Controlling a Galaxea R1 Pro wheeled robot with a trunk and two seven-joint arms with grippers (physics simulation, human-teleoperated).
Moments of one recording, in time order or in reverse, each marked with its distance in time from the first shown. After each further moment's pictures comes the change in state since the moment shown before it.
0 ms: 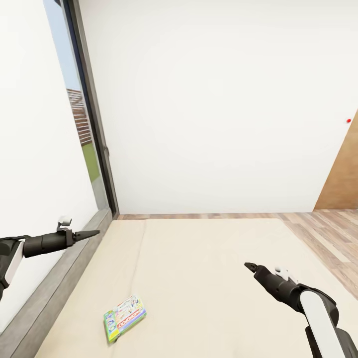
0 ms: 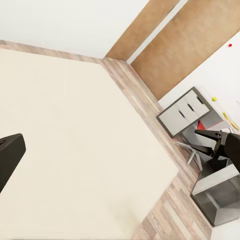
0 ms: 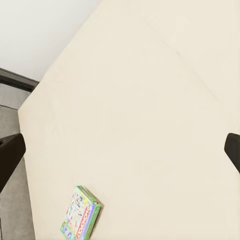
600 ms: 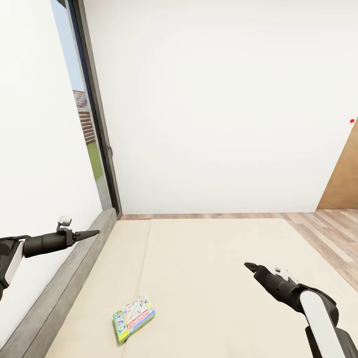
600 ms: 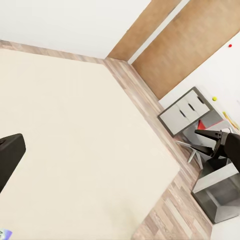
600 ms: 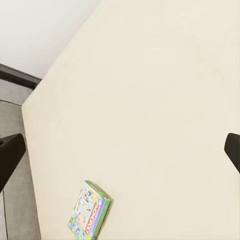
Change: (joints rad) left arm 0.000 0.000 0.000 0.000 0.000 0.000 0.000; right arm 0.000 0.000 0.000 0.000 0.000 0.000 0.000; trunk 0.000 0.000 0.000
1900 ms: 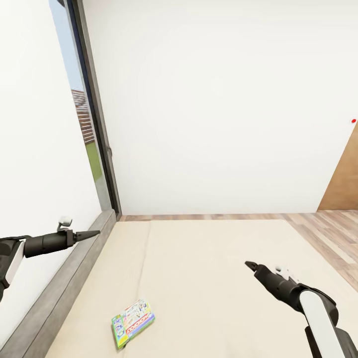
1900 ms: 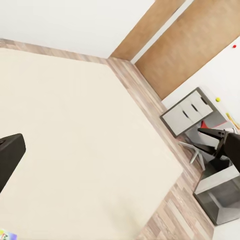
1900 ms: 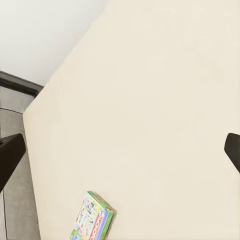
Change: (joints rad) left arm 0.000 -0.002 -0.001 0.000 -0.004 0.008 0.012; right arm 0.000 -0.001 0.003 0.000 0.001 -0.028 0.000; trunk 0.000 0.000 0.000
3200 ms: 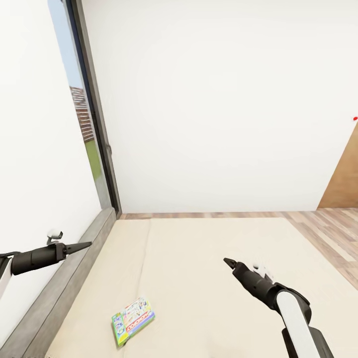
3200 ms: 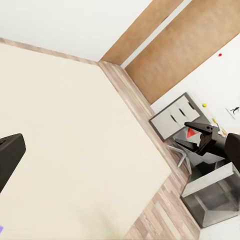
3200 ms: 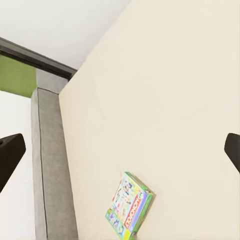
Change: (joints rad) left arm 0.106 0.005 0.085 -0.008 0.001 -0.048 -0.091; right arm 0.011 0.087 0.115 -0.005 -0.006 -0.068 0.052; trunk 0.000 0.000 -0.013
